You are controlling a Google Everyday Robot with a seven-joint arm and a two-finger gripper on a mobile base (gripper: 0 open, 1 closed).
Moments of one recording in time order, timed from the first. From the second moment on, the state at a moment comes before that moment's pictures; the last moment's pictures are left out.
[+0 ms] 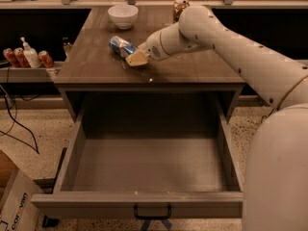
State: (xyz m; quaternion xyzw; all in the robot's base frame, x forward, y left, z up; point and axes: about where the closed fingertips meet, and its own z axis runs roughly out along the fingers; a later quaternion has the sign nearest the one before) arm 0.757 0.046 0.835 -0.45 0.75 0.23 0.42
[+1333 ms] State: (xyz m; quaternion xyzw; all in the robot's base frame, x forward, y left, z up) arm 0.685 0.035 0.903 -0.54 0.65 0.22 0.49
